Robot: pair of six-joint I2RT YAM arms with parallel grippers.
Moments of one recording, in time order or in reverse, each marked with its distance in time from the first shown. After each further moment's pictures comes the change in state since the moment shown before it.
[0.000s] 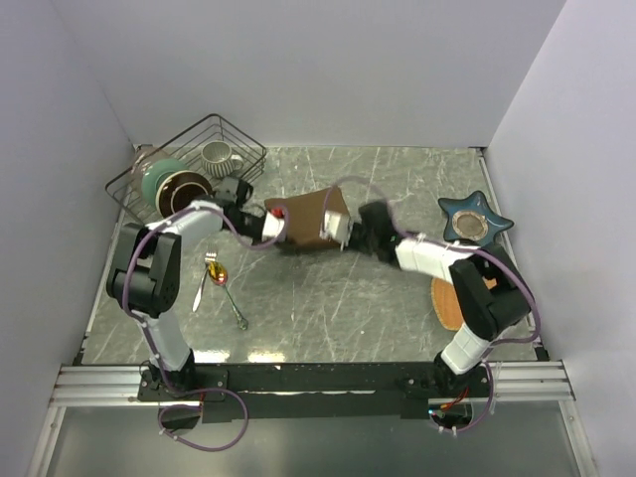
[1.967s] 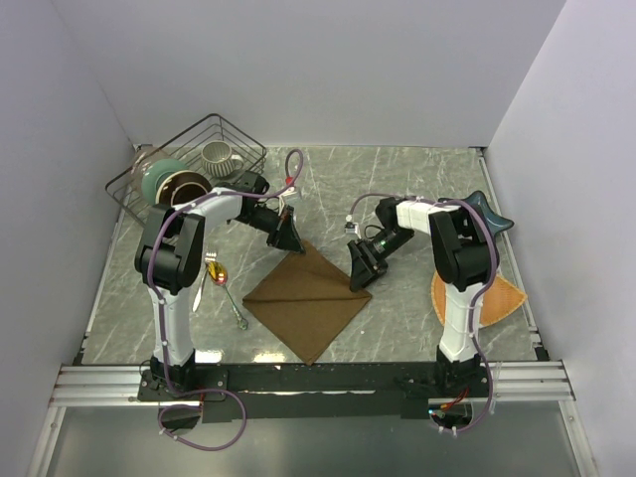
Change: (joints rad) left arm -0.060 0.234 0.197 -0.163 0.201 -0.715; right arm -0.197 0.401 0.330 -0.954 -0.784 0.448
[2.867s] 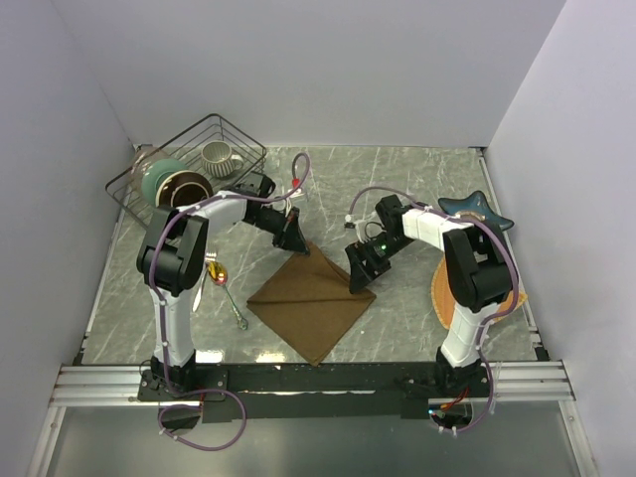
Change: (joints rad) left arm -0.033 -0.007 -0.027 0.119 -0.058 -0.114; right arm 0.035 -0.205 -0.135 0.172 0.137 0.037
